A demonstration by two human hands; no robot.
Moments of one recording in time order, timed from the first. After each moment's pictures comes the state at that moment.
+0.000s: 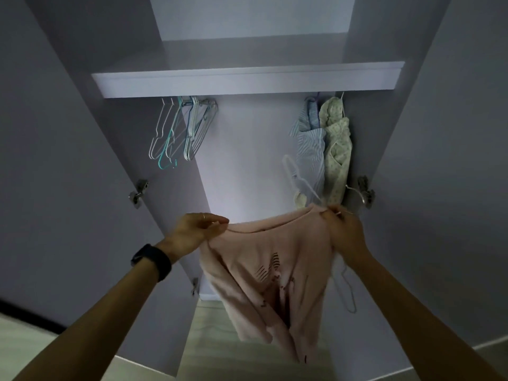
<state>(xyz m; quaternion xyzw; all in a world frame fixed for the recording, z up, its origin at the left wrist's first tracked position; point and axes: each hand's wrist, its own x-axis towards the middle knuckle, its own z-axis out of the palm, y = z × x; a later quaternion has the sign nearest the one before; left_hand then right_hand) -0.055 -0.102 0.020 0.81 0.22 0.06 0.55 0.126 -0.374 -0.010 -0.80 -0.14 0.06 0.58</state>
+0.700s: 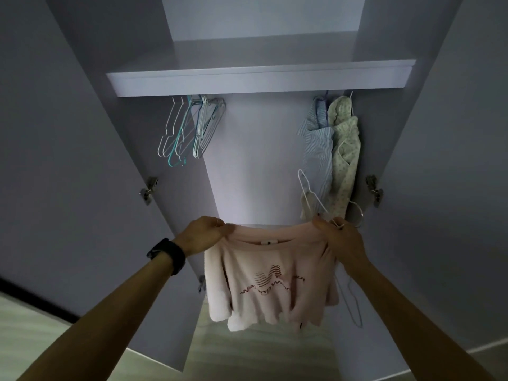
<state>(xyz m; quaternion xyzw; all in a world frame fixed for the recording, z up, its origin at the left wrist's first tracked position) -0.053 -0.098 0.011 0.89 0.28 -0.05 0.37 0.109 -0.370 -0.030 -0.81 -0.07 0.14 0.56</state>
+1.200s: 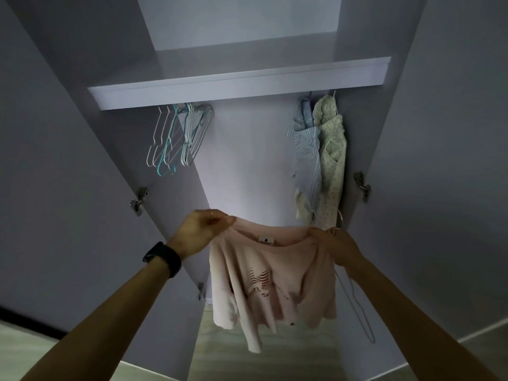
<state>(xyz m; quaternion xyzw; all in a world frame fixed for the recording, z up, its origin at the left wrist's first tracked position) -0.044 -0.113 0.026 0.85 0.17 0.10 0.49 0.129 -0.389 -0.057 -0.83 -0.03 0.24 0.50</state>
